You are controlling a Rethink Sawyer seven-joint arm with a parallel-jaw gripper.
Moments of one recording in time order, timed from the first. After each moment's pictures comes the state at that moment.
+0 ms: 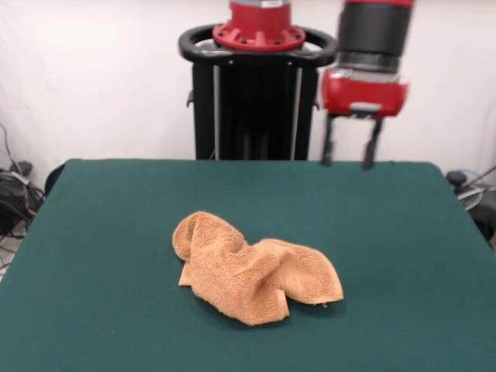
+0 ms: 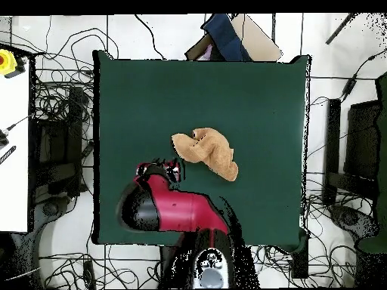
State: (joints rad) arm -0.06 -0.86 -0.06 2.02 -0.03 0.06 1.59
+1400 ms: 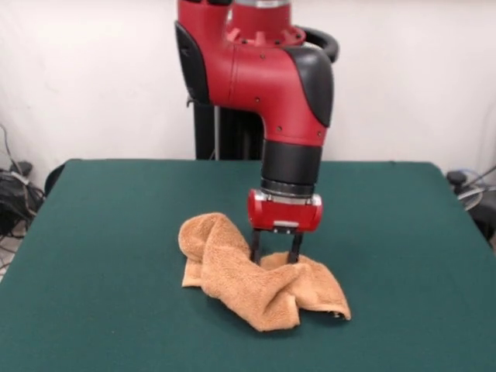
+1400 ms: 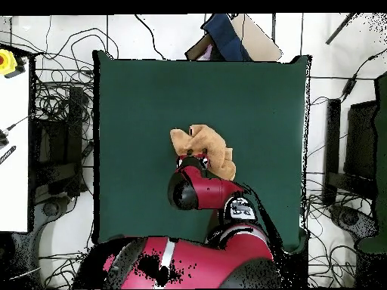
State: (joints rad) arm -0.18 -0.40 -0.08 1.81 -0.20 -0.28 1.59
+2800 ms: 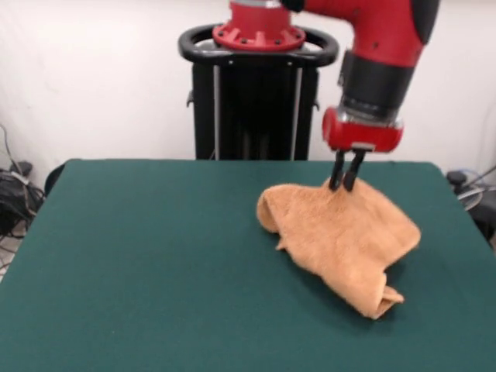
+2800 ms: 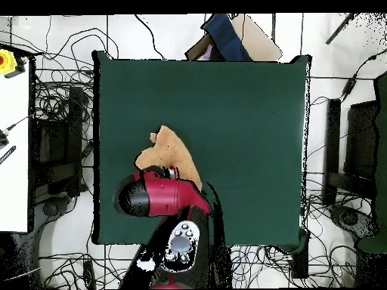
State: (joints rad) arm 0.12 -0.69 -0.19 1.88 -0.03 0.25 1.59
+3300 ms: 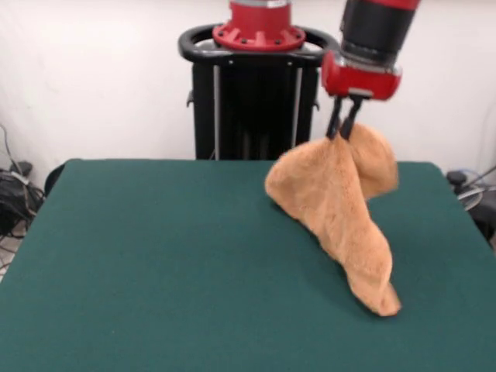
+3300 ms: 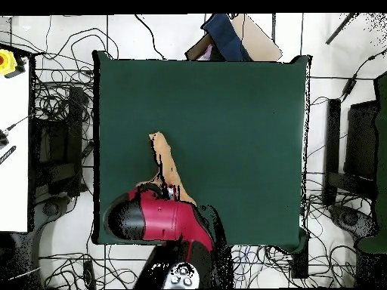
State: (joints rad) arm 0.14 -0.86 -0.24 1.99 -0.01 0.37 1.59
